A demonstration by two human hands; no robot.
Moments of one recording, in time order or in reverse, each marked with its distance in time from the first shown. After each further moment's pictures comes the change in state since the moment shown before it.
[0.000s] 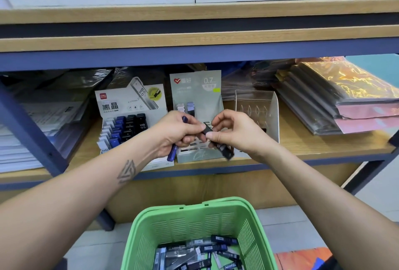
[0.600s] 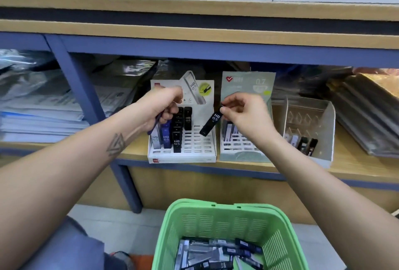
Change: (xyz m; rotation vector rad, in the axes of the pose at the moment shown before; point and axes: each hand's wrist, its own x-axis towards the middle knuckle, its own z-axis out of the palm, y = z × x) left_hand -0.044 0.019 -0.128 0.102 0.455 -0.052; right_hand 0.059 -0.043 0.085 -0.206 0.233 -0.236
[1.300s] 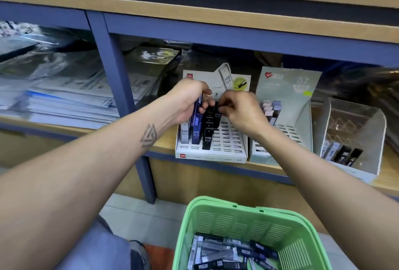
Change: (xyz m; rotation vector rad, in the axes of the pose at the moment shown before) left_hand 0.015 -0.013 -0.015 -0.308 -0.006 -0.035; right_hand 0.042 -0.003 0.089 -0.393 -0.176 -0.230
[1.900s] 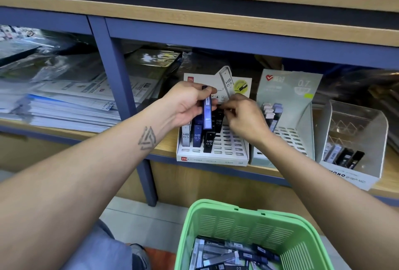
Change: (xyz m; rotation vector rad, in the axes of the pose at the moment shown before) left_hand 0.002 -0.003 -0.007 -0.271 -0.089 0.019; right_hand -0.007 0.002 0.001 -0.114 0.000 0.012
